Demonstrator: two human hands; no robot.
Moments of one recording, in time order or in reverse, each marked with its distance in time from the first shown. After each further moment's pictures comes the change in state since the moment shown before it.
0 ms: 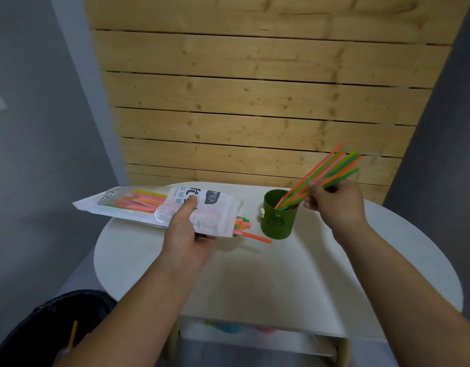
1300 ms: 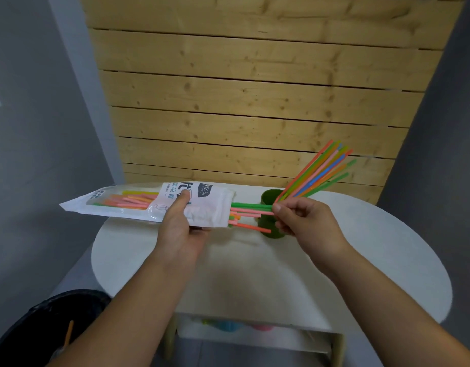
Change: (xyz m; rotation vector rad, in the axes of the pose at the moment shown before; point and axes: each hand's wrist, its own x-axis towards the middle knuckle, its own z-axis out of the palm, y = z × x) left_hand -0.007 0.011 0.011 -0.084 0.048 0.008; right_hand -0.059 0.001 0.015 0.137 -0.316 -0.041
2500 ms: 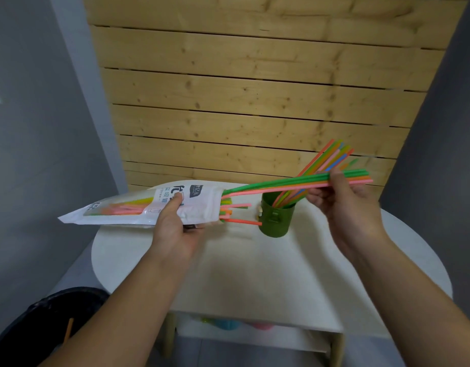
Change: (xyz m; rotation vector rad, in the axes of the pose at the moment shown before) left_hand 0.013 0.004 -0.008 -0.059 0.103 0.021; right_hand 0.008 -0.028 -0.029 0.439 0.280 -0.059
